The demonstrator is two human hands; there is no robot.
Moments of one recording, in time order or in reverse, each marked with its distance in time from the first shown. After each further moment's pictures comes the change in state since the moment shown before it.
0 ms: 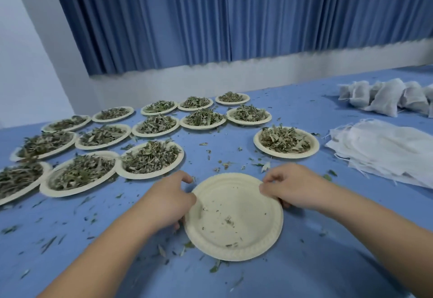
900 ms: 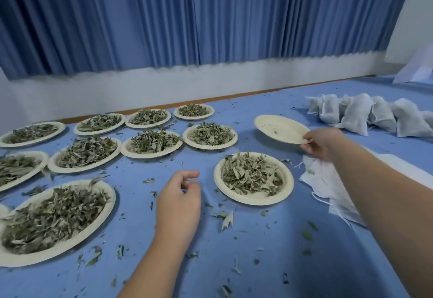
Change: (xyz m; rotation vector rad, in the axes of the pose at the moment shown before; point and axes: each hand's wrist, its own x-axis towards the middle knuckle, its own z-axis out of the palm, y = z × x) left_hand 0.134 0.085 0.092 -0.647 0.390 0.175; right_hand 0.201 0.158 -0.175 0.905 0.562 0.554
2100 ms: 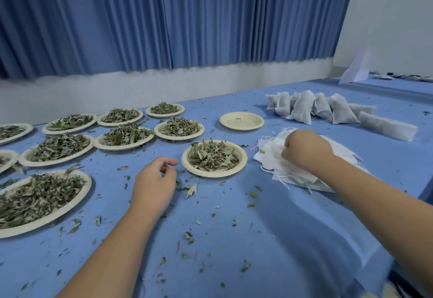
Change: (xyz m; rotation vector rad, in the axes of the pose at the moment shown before) left_hand -0.018 0.005 -0.003 0.230 -0.107 0.181; right_hand -0.137 0.042 -0.070 -1.336 0.289 -0.575
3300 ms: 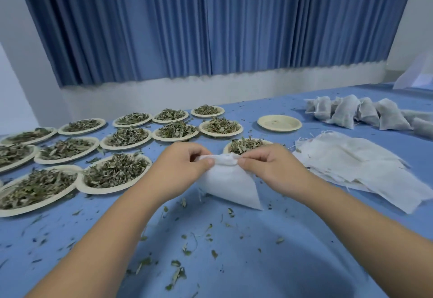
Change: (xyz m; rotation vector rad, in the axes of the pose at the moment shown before) left_hand -0.061 0.066 -0.097 0.183 -0.256 0.209; right_hand -0.126 -0.109 -0.023 0.982 -0.243 -0.579
